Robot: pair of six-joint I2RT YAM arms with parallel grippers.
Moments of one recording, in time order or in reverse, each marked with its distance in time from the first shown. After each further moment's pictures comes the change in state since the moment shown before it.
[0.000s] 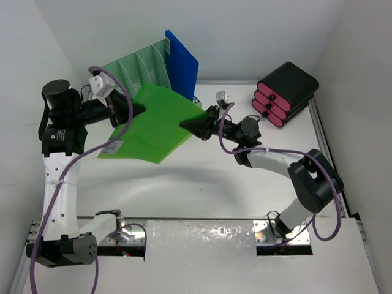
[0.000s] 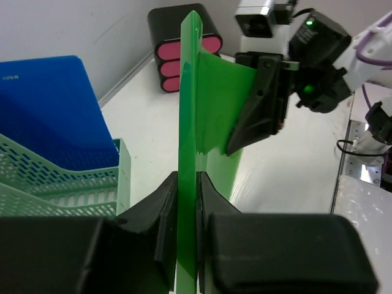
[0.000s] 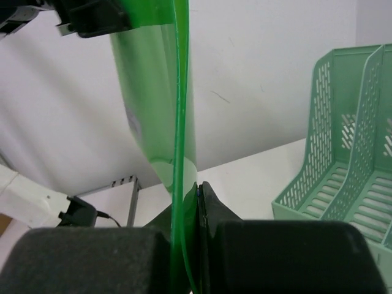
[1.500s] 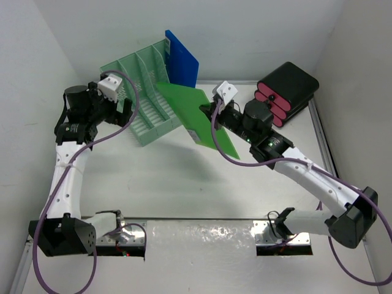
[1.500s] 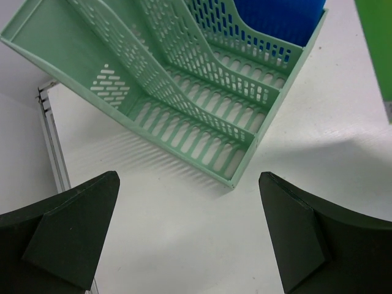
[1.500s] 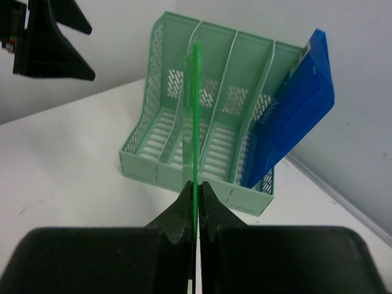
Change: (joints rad) left arm -0.007 0.082 -0.144 -0.045 -0.818 0.193; right arm 0.094 -0.391 0.233 -1.074 0.552 -0.721
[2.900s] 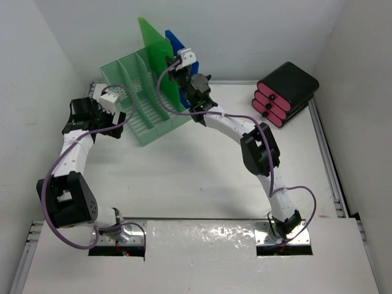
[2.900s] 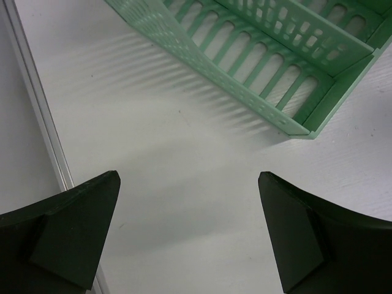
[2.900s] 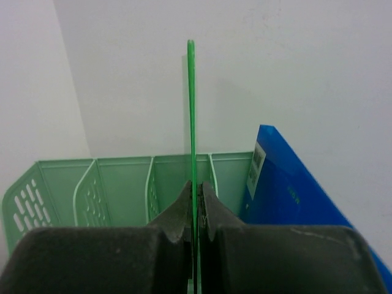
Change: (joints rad) left arm 0.146 0.243 -0.157 0.093 -0.081 0.117; right arm -0.037 1.088 0.926 0.572 0.258 0.089
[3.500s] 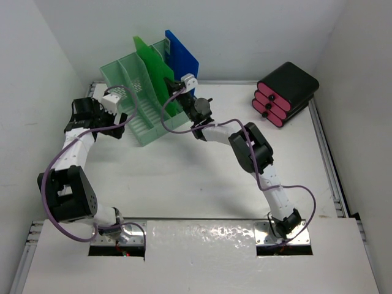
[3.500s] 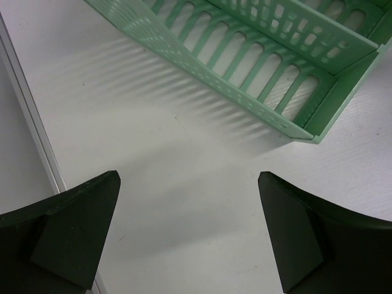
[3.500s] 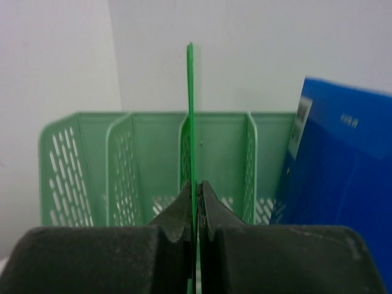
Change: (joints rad) left arm 0.000 0.051 0.001 0.030 0.028 0.038; right arm -0.005 0.098 -0.274 0.496 -0.135 0.068
